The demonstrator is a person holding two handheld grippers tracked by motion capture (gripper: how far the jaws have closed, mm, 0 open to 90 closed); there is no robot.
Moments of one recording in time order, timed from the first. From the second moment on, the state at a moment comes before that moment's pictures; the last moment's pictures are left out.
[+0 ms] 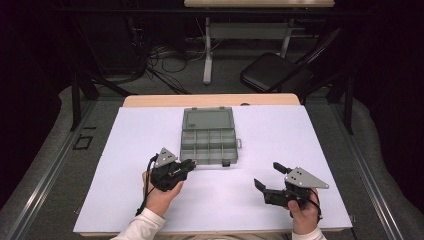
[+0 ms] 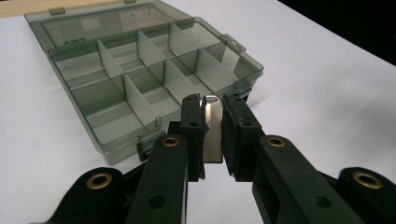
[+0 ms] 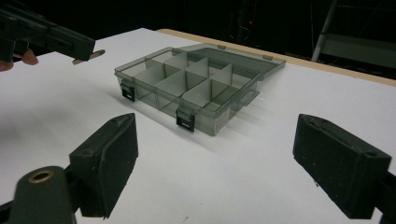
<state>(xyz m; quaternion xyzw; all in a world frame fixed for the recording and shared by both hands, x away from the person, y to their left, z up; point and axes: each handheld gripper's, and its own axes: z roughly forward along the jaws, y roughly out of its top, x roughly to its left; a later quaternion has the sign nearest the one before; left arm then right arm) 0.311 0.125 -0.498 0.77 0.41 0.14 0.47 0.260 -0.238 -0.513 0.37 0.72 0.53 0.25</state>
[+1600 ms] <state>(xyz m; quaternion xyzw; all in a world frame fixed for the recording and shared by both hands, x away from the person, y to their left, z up) 0.378 0.107 -0.467 0.78 0.43 0.17 0.42 0.261 -0.238 -0.515 0.37 0.72 0.53 0.25</state>
